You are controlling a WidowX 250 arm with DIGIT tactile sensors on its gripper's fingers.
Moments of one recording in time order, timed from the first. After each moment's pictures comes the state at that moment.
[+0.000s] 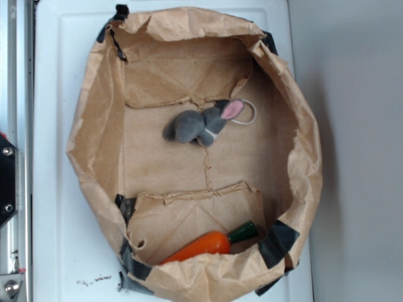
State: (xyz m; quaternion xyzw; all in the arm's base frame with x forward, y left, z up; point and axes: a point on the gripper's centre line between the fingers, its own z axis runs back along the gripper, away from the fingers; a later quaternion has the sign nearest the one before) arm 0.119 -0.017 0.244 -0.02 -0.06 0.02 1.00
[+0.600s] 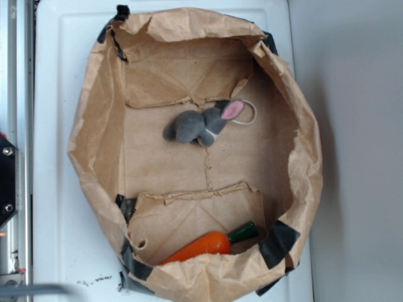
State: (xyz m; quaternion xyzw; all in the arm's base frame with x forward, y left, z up) arm 0.169 -0.017 0.231 -0.01 -0.05 0.03 1.00
